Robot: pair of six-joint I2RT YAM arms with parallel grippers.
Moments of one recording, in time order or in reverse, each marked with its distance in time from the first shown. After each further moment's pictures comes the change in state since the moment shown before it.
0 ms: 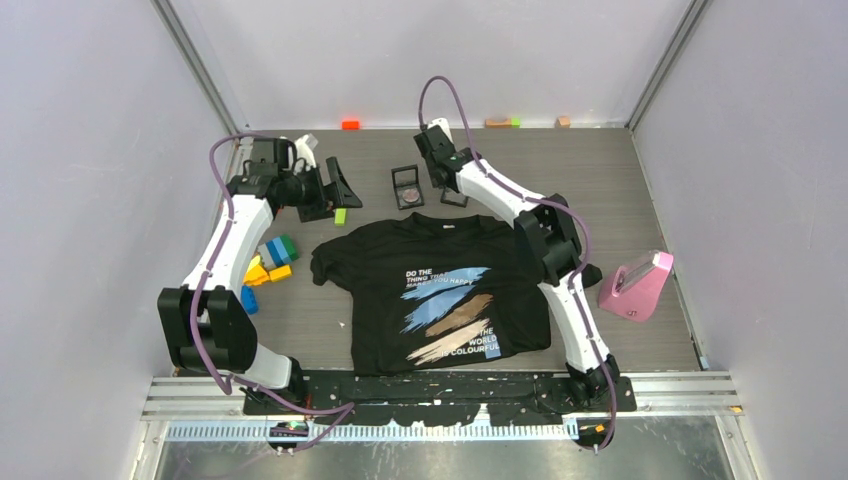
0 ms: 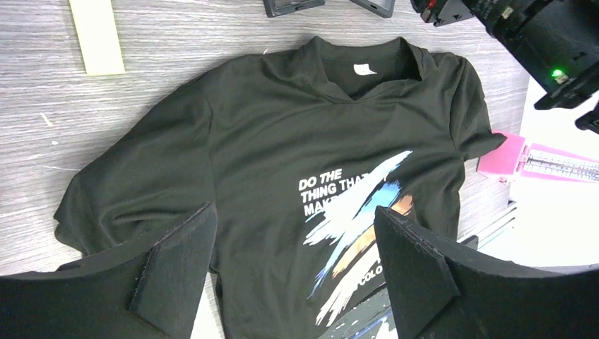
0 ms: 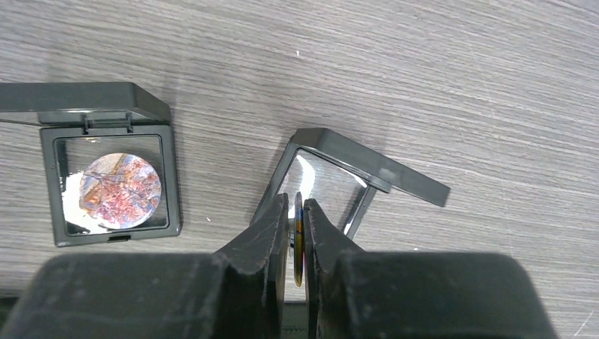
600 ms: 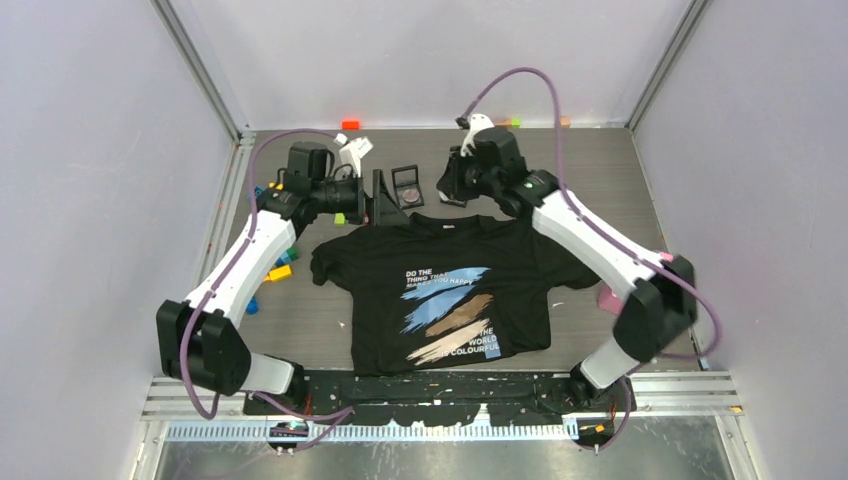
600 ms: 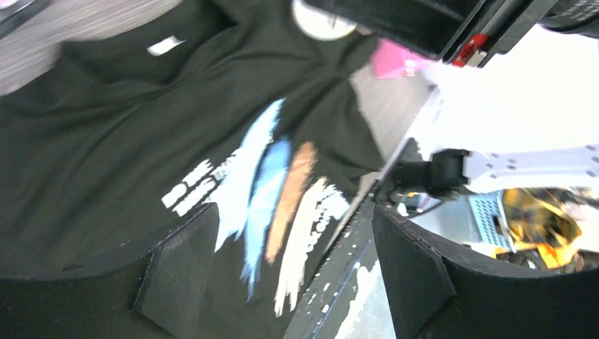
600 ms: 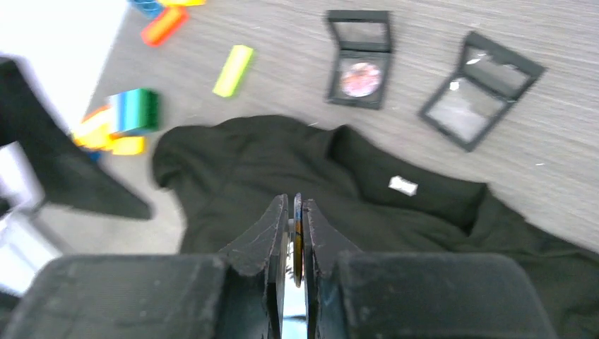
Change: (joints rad) left arm -0.225 -0.066 -0.063 0.165 0.236 0.026; right arm 0.000 -0.715 -0.603 0.173 -0.446 0.180
